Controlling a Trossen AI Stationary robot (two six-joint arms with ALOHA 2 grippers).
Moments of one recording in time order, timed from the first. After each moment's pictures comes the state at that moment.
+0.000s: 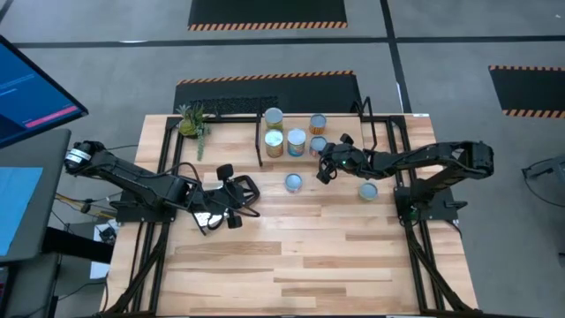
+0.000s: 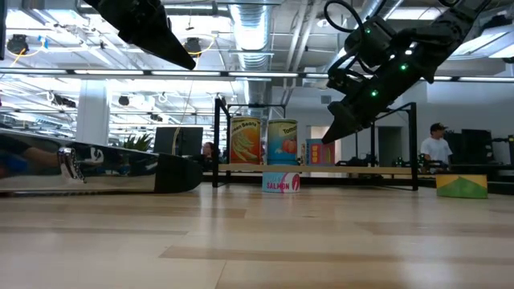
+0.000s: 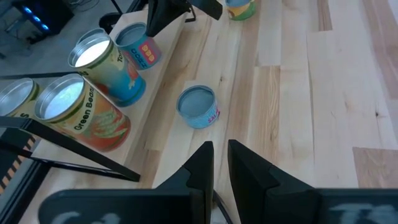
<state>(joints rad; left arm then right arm) -0.30 1.20 0.81 -0.33 -0.57 -0.13 -0.27 1.41 0.59 0.21 0.42 0.01</state>
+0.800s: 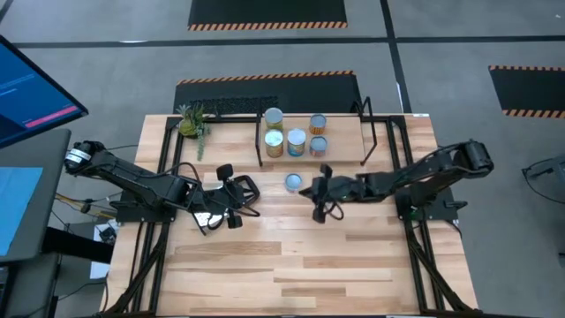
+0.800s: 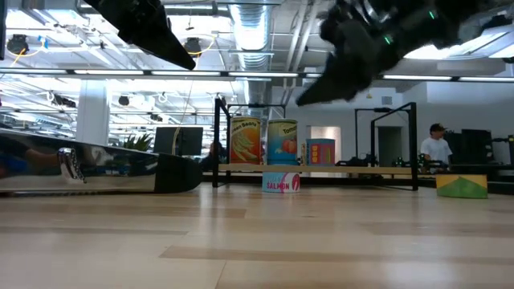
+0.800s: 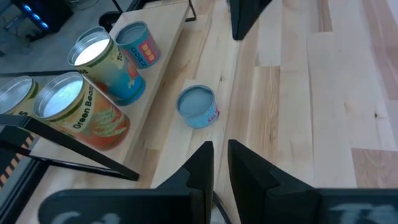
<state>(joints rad) -0.30 1.20 0.81 -0.33 -0.57 -0.14 0.11 1.43 0.69 0.24 0.30 0.14</state>
